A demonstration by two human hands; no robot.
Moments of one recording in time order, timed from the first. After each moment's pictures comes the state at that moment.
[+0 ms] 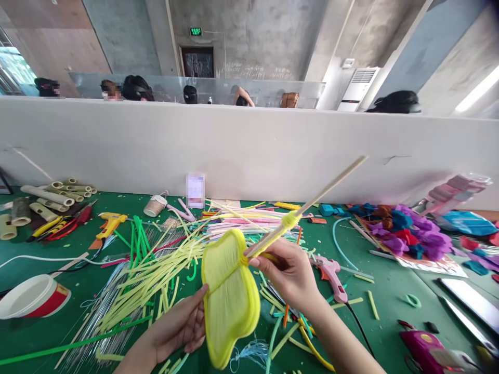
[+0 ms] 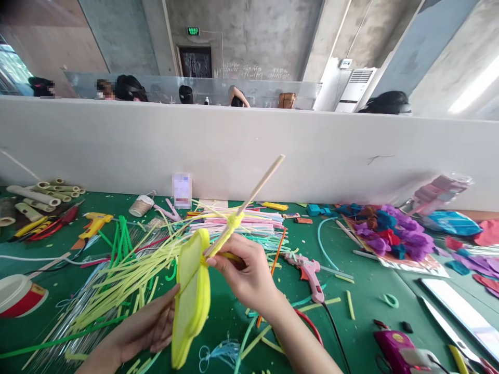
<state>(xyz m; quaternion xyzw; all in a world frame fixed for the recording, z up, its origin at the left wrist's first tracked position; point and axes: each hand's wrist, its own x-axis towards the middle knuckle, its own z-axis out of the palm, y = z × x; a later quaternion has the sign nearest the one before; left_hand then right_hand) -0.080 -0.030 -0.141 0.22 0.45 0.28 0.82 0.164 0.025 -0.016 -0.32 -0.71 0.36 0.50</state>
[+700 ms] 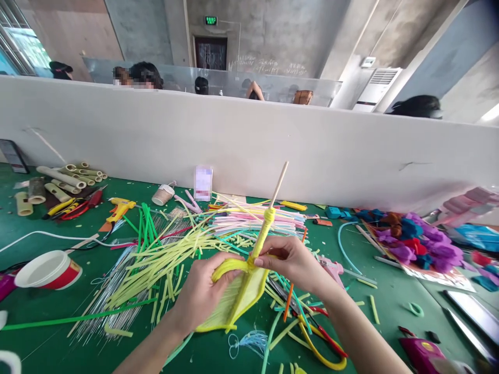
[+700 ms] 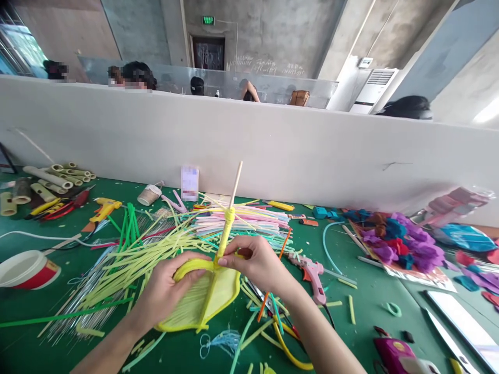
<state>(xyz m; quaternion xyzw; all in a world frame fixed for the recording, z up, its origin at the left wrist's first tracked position) -0.044 -0.019 -0.050 0.63 0.50 0.43 0.42 0.176 0.042 -0.018 -0.38 -0.70 0.52 0.30</state>
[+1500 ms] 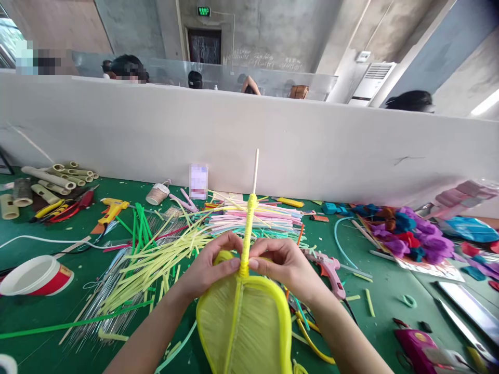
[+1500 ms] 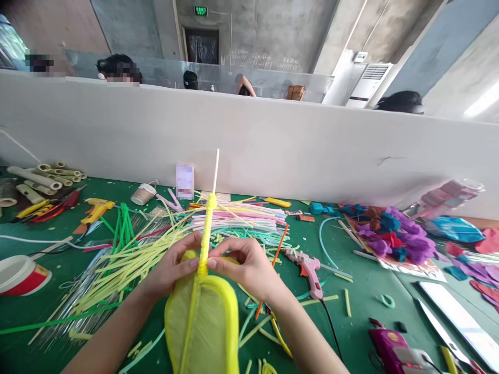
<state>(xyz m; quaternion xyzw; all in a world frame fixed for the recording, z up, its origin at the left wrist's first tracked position) -0.040 0.018 -0.063 0.55 0.31 0.46 0.63 0.159 0.027 -0.016 -0.34 -0.57 0.65 0.37</state>
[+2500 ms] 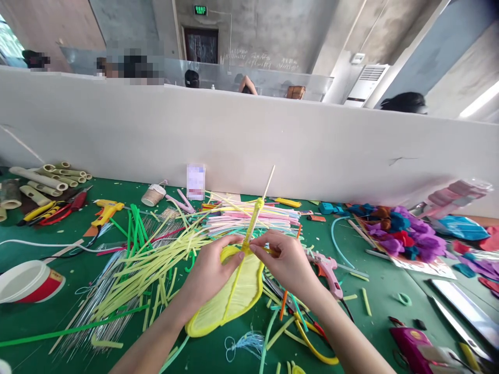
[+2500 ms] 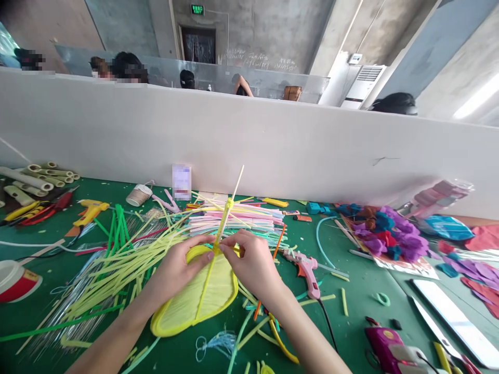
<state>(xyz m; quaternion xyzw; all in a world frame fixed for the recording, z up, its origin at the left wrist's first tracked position) -0.021 0.021 -0.048 0.64 0.52 0.39 0.41 0.166 0.039 -0.027 -0.53 -0.74 0.26 0.33</state>
